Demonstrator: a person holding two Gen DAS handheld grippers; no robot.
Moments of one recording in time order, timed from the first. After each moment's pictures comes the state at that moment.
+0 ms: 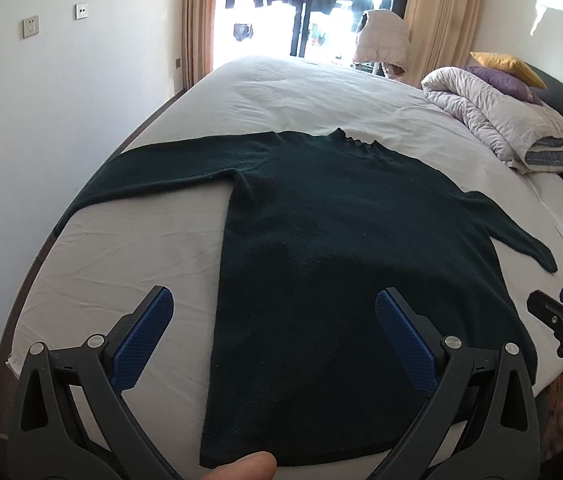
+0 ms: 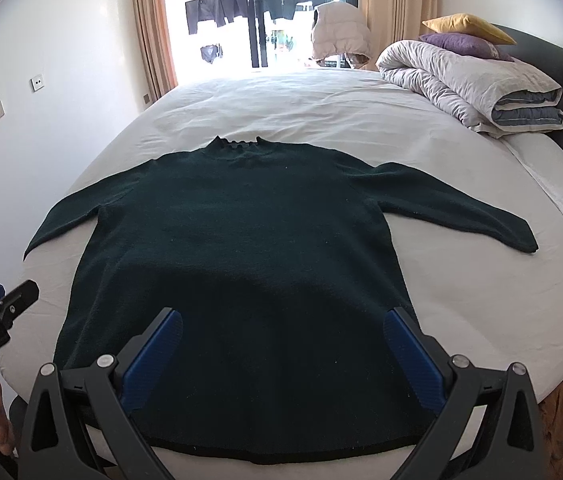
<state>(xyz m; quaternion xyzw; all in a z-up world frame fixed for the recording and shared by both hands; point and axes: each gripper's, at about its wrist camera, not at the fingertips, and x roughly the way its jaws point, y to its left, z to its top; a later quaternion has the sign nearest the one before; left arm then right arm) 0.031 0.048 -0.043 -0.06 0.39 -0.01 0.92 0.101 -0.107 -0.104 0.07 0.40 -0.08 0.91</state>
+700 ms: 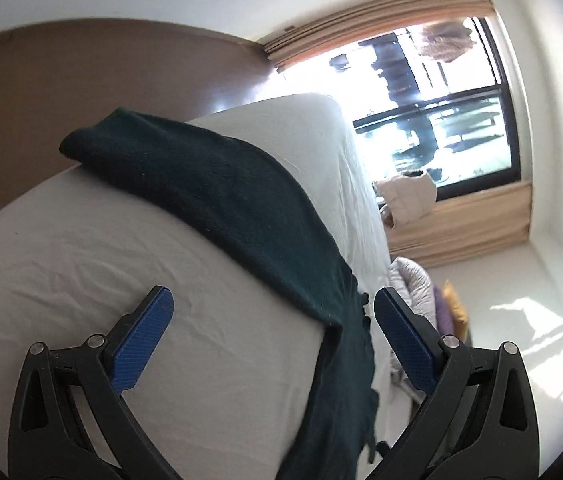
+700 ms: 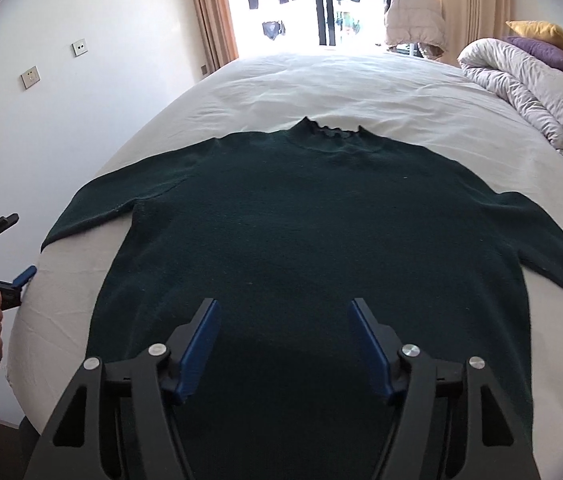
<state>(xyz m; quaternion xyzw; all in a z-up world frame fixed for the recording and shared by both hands) 0.156 0.378 -0.167 -0.56 0.32 -0.03 0.77 0.235 -0.045 -0.142 0.05 0.43 0.04 0.90</state>
